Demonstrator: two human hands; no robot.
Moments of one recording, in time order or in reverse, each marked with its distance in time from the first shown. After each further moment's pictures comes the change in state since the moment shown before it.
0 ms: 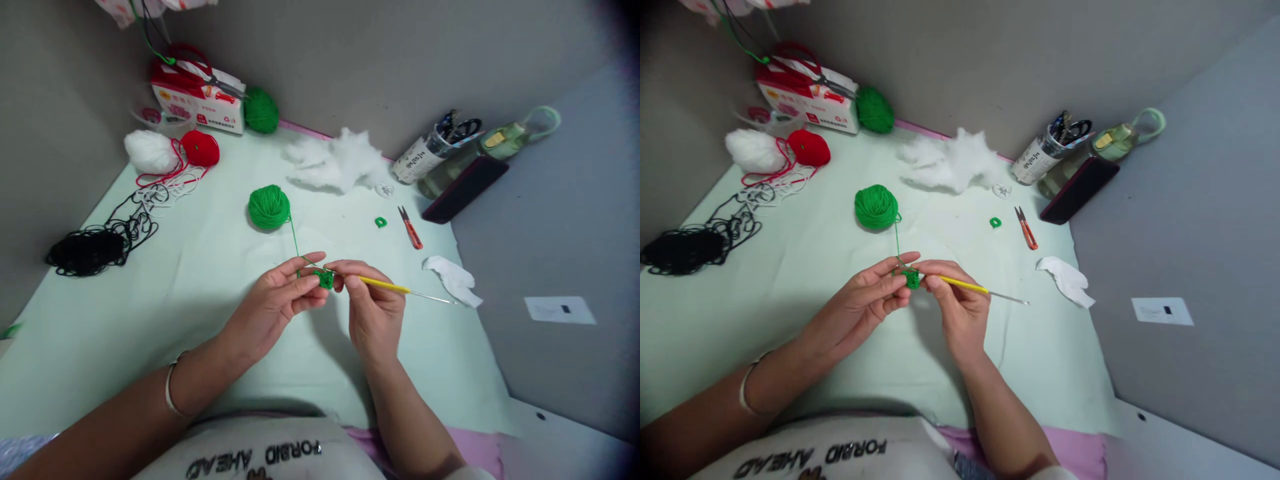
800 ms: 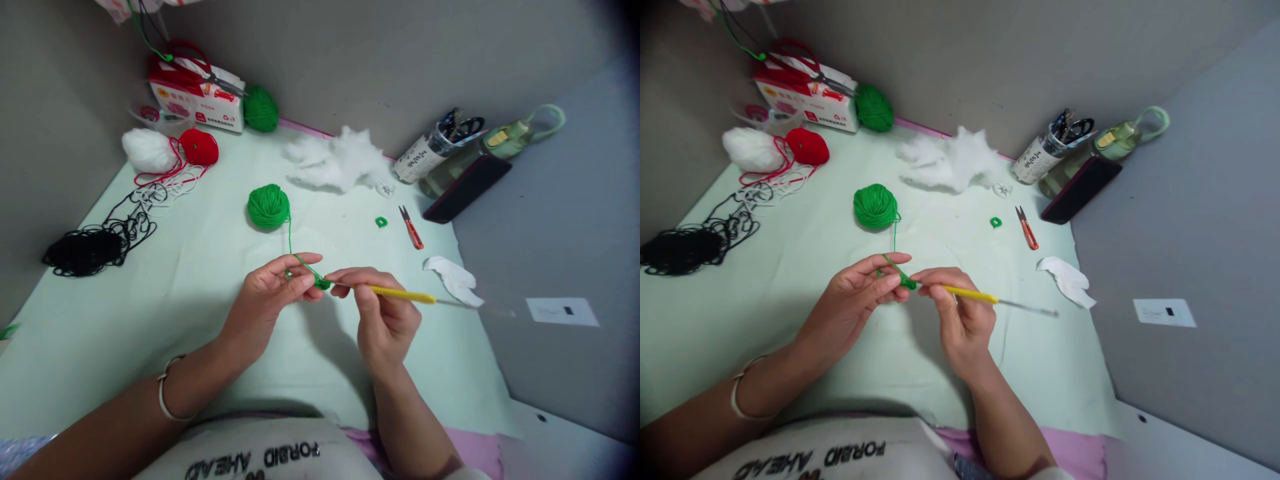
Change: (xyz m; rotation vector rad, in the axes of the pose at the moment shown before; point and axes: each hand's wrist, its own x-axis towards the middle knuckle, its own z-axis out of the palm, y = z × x) left_hand -0.005 0.002 0.000 0.296 0.093 0.205; right_hand -0.002 -0.013 -0.005 -0.191 -0.059 -0.183
